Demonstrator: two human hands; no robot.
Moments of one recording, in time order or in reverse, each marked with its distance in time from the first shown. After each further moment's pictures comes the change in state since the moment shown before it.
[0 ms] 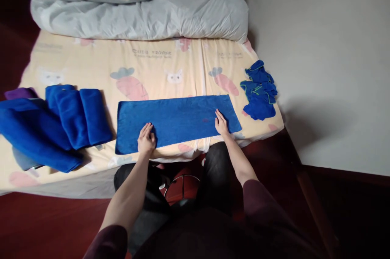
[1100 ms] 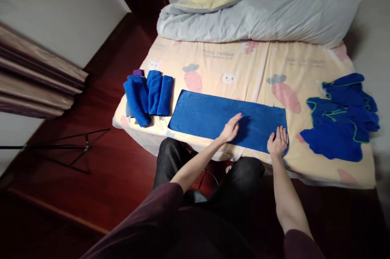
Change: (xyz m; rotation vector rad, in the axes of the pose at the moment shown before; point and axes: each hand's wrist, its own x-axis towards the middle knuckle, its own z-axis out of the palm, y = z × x) left_hand 0.029 0.156 0.150 -0.392 -0.195 0.170; right_hand 0.007 0.085 -0.024 -0.431 0.273 -0.077
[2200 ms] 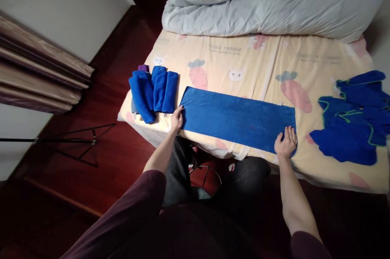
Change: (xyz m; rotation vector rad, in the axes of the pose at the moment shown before) left_hand -0.100 -0.111 -0.277 0.515 0.348 -0.387; right_hand 0.001 0.003 0.001 0.048 0.022 -0.010
